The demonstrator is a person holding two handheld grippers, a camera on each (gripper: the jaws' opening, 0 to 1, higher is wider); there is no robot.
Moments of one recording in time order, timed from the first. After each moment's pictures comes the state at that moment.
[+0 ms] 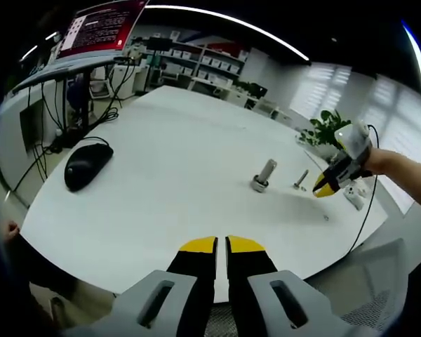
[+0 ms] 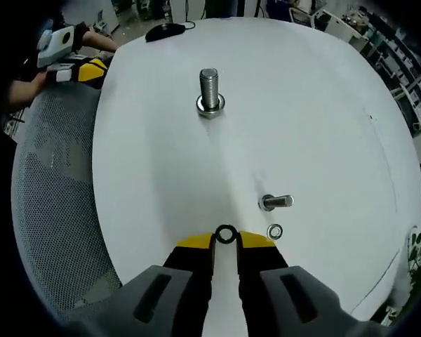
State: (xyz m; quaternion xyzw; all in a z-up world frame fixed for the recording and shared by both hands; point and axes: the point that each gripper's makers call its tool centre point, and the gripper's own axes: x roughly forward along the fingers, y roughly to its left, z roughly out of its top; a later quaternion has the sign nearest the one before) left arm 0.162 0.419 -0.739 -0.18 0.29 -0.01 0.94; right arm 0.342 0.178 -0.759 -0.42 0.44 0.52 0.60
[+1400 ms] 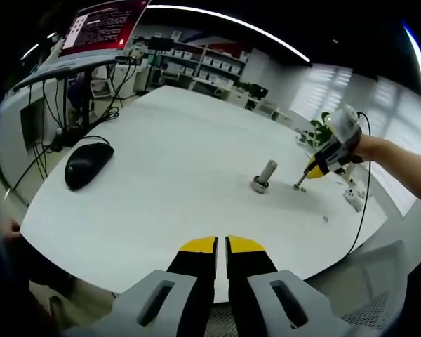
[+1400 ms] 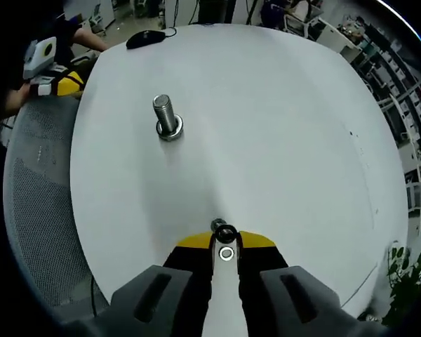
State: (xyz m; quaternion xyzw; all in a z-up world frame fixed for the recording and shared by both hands) left arm 0.162 0.420 -0.739 -0.19 0.29 -0.01 0.94; right arm 0.391 0.198 -0.758 -0.45 0.41 0.50 0.61
